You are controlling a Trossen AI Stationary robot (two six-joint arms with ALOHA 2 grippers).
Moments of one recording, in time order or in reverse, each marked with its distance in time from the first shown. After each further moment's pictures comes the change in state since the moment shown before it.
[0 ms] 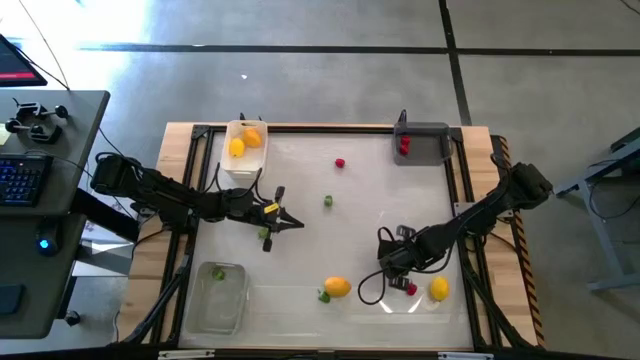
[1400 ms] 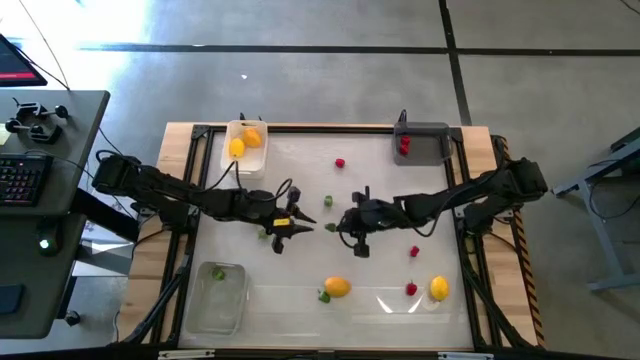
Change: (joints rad) left arm -0.058 0.016 0.292 -0.478 -0.132 0.442; right arm -0.360 0.000 0.000 0.728 -0.043 -0.662
